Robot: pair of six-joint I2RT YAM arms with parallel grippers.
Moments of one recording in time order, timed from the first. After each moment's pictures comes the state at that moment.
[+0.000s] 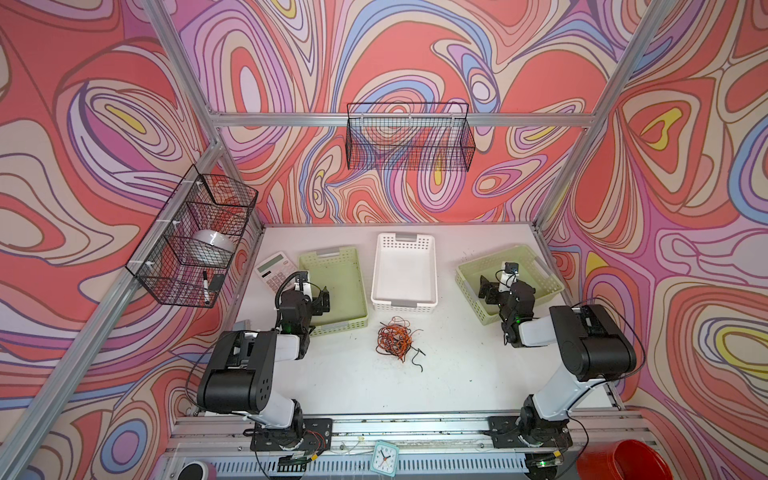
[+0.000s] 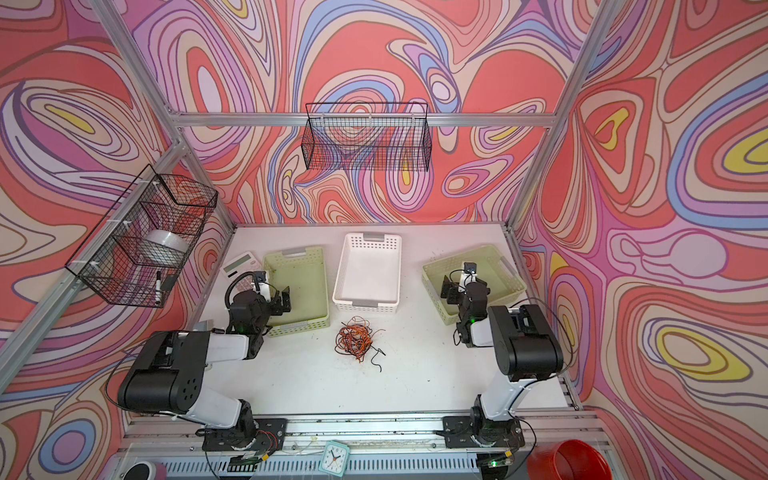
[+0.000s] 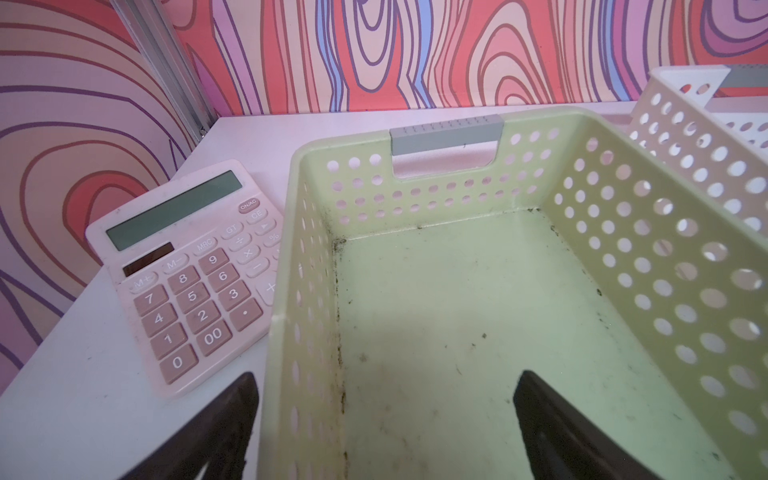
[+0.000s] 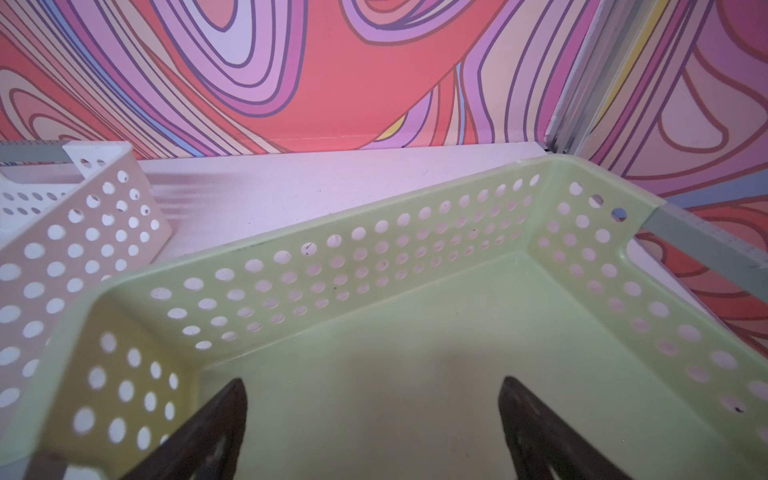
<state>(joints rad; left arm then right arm) -0.01 1.53 0.37 0.80 -0.05 0.00 0.01 1.72 0.47 0.96 0.04 0.04</state>
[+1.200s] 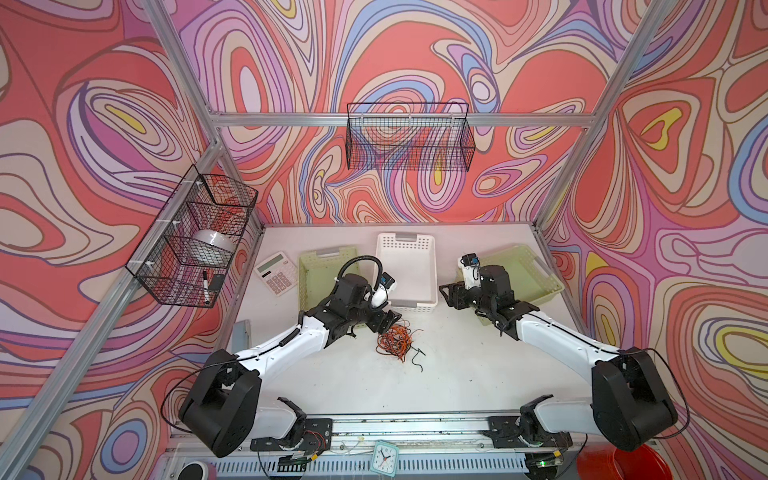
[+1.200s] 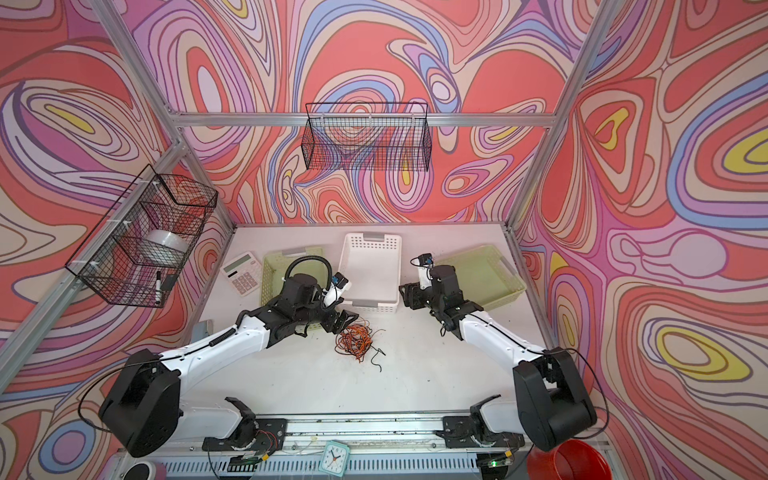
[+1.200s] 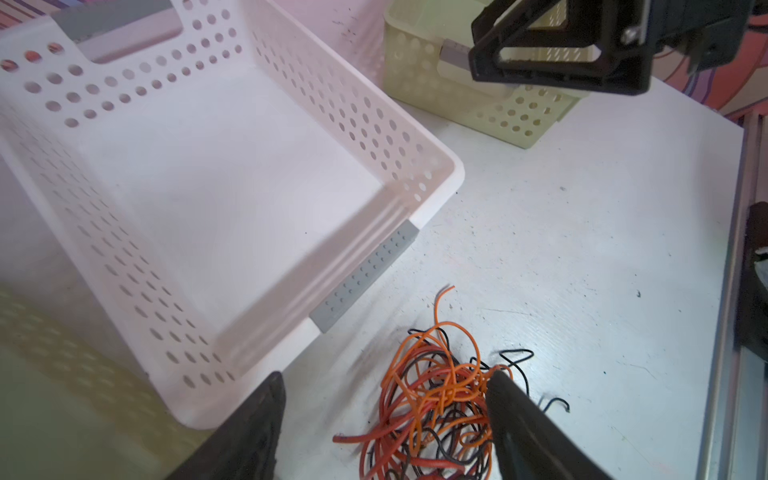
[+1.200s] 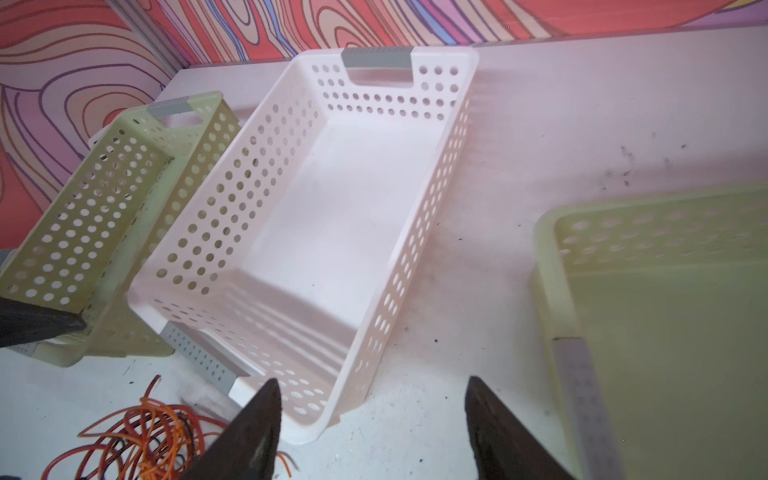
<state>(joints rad) -0.58 1.35 0.78 -0.11 0.33 0.08 0.37 1.34 0.72 0.03 -0.18 0.24</state>
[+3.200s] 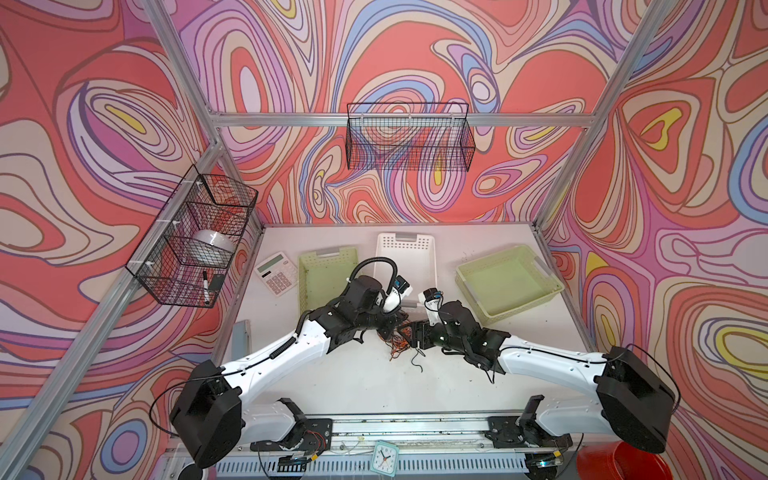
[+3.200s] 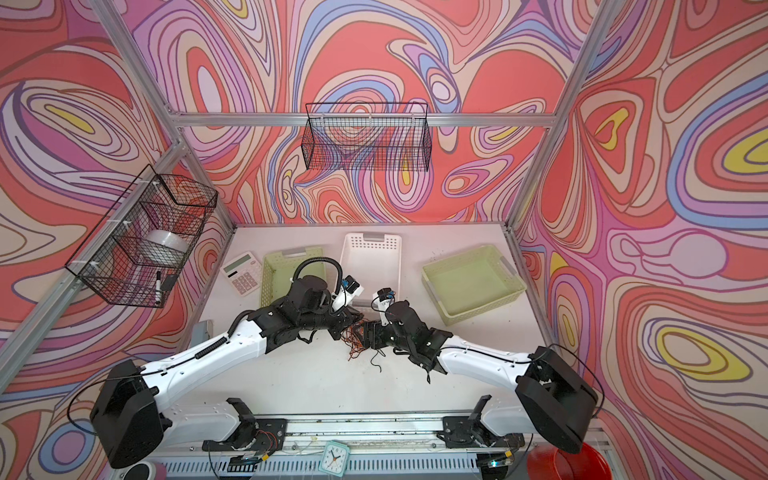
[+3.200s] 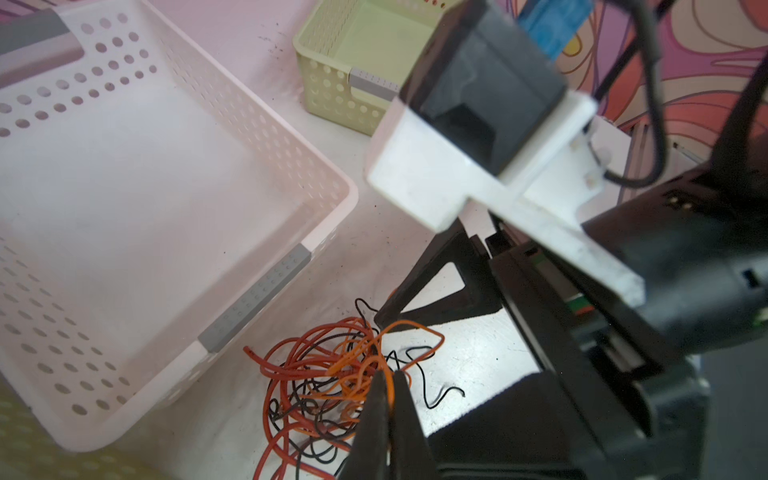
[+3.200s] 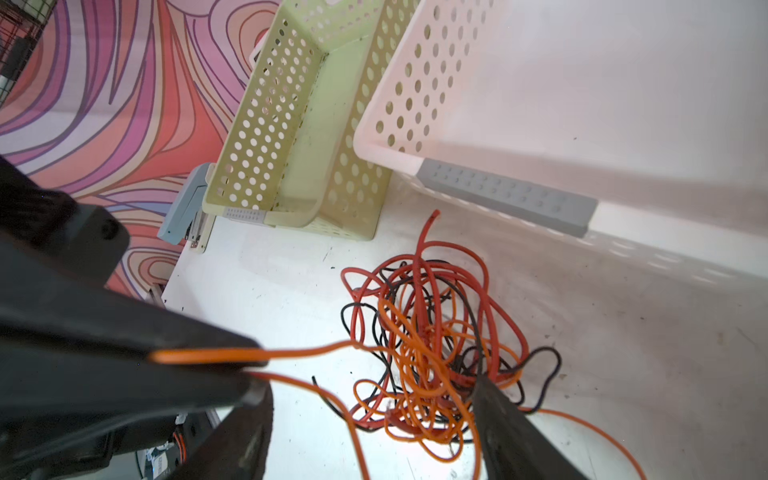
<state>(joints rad) -0.72 1.27 0.88 -0.26 0.33 -0.03 0.85 1.30 0.63 0.13 -0.09 0.67</state>
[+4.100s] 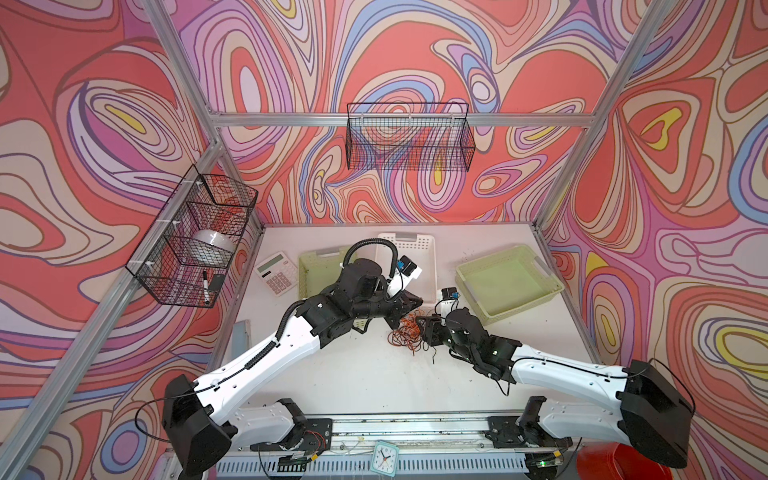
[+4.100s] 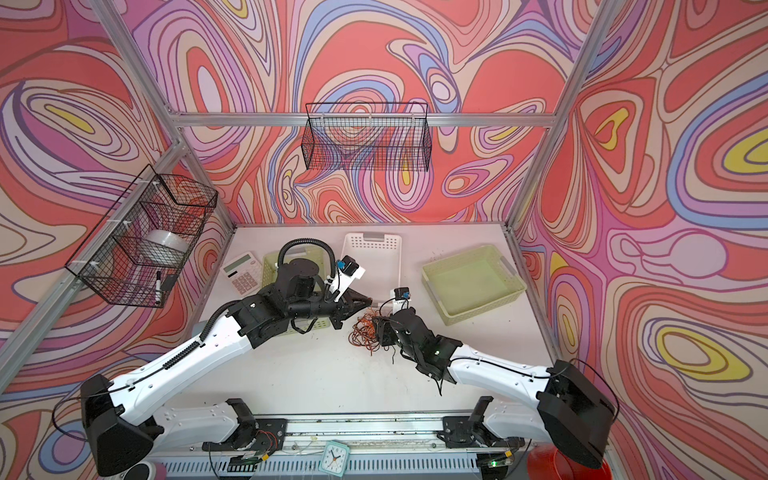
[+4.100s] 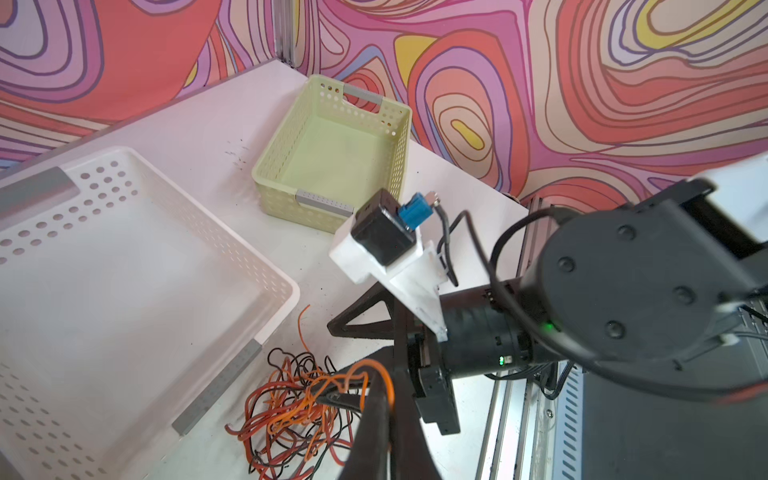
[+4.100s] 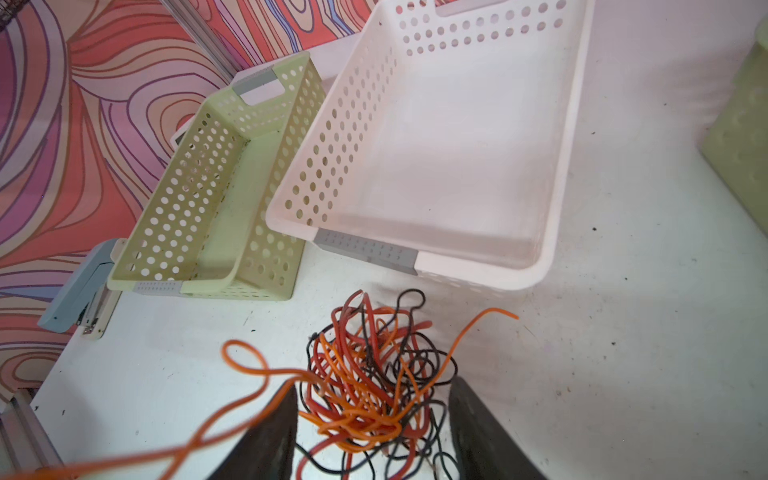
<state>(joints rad) -0.78 1.23 1.13 -0.38 0.38 -0.11 0.88 1.21 0.55 0.12 0.24 0.64</state>
